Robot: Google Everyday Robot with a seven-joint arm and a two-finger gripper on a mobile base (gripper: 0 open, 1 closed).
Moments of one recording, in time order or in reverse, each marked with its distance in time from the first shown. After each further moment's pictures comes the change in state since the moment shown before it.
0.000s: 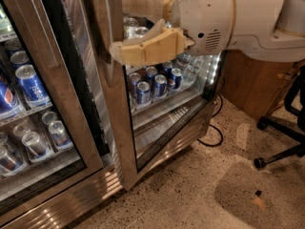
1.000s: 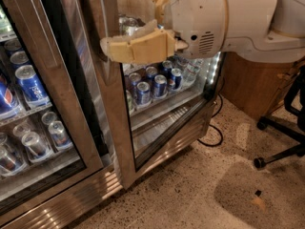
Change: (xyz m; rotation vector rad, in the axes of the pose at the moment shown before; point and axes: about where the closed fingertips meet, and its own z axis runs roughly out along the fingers) arm -0.001 0.009 0.011 -0.019 0.008 0.027
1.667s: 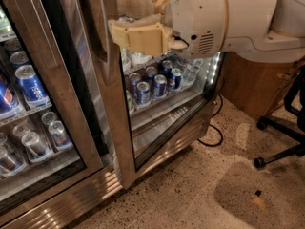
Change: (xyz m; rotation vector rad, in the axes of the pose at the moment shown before) arm 0.000 0.000 0.000 0.000 0.000 0.000
